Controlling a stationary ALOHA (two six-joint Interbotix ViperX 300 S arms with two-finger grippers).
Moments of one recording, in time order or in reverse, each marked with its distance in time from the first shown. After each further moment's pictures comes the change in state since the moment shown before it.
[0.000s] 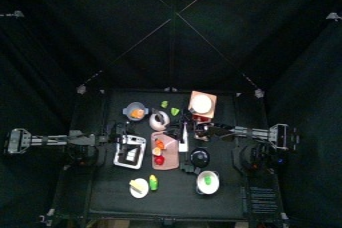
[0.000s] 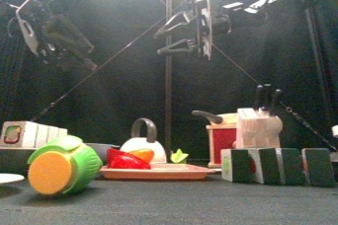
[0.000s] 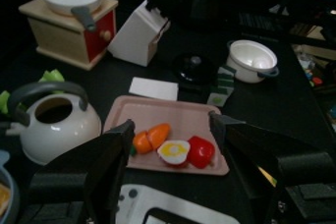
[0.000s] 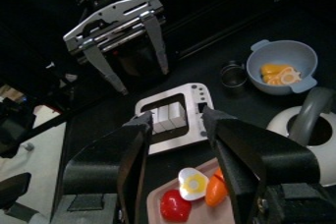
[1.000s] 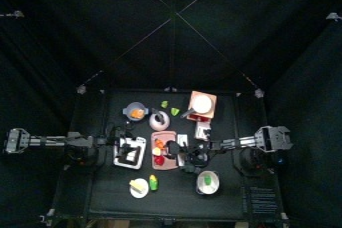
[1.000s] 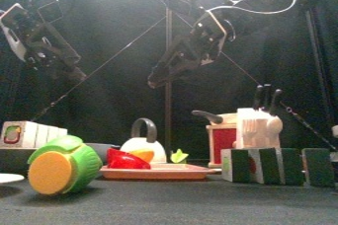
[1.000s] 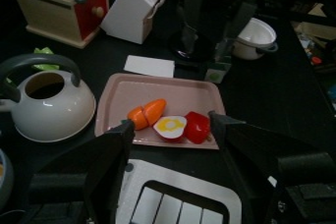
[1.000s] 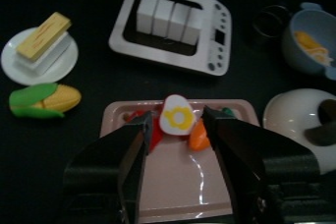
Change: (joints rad) left arm -0.023 -0.023 0.051 0.005 0.017 0.005; right arm 0.296 0.184 -0.011 -0.509 0.262 -0.008
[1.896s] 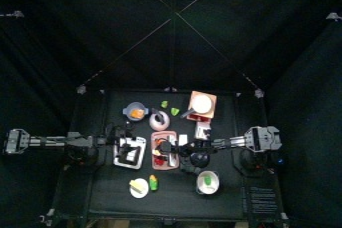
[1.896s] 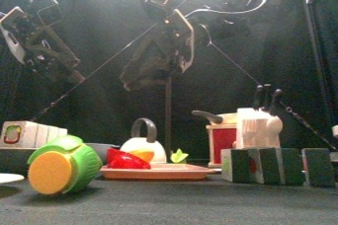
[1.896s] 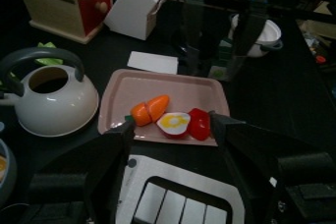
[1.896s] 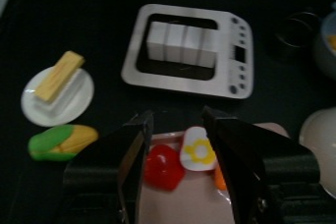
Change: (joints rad) left arm 0.025 -0.002 0.009 -0.002 0.000 0.002; right arm -0.054 0.112 -0.137 0.153 -0.023 0.011
